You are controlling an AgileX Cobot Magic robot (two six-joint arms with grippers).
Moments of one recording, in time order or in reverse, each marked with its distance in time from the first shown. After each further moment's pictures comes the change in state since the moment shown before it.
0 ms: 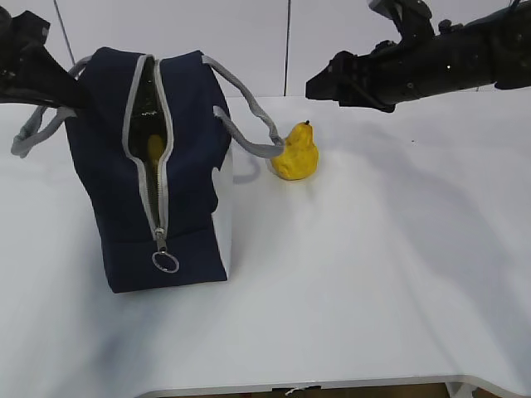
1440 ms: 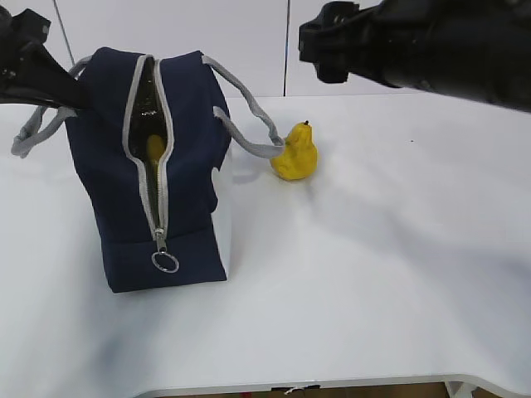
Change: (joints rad) left arm 0.000 0.000 0.000 0.000 0.000 -0.025; right arm 0.488 -0.540 0.440 0.036 0.811 -0.056
